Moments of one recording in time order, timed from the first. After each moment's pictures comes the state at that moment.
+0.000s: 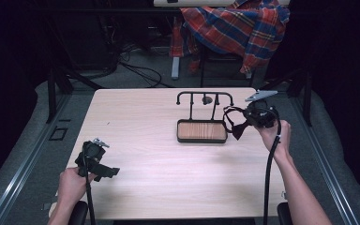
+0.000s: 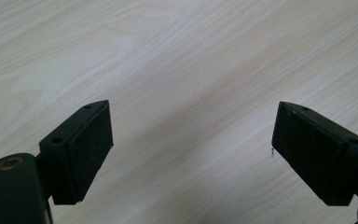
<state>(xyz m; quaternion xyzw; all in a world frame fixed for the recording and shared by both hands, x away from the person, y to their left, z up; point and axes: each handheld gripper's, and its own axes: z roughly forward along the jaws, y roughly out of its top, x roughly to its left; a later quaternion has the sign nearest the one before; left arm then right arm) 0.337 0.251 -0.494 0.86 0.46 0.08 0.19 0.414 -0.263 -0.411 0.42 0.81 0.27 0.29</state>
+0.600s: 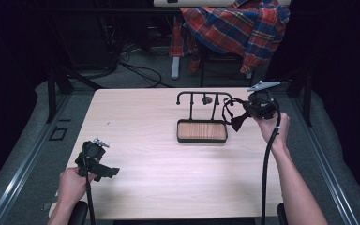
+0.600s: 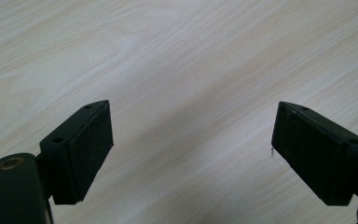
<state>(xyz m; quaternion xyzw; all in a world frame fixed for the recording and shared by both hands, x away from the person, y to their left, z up) 0.337 0.251 -0.495 0.86 0.46 0.08 0.19 0.434 -0.265 -0.399 0.45 0.79 0.30 0.29</state>
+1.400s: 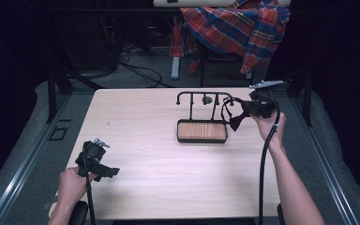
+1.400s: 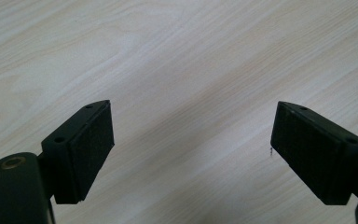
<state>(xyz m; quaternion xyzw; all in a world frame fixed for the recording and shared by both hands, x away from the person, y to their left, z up) 0.337 0.250 -0.495 0.86 0.46 0.08 0.19 0.451 -0.275 -0.413 0.49 0.77 0.34 0.24</state>
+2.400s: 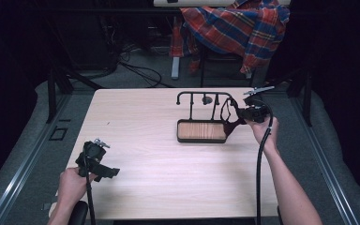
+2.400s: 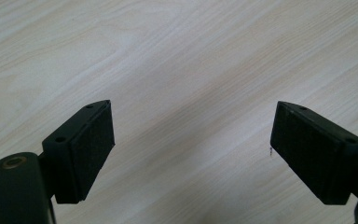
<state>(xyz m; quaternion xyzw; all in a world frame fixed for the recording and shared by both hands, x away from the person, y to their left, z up) 0.337 0.249 -0.496 0.87 0.46 0.08 0.19 0.465 -0.271 -0.448 0.50 0.78 0.32 0.19</state>
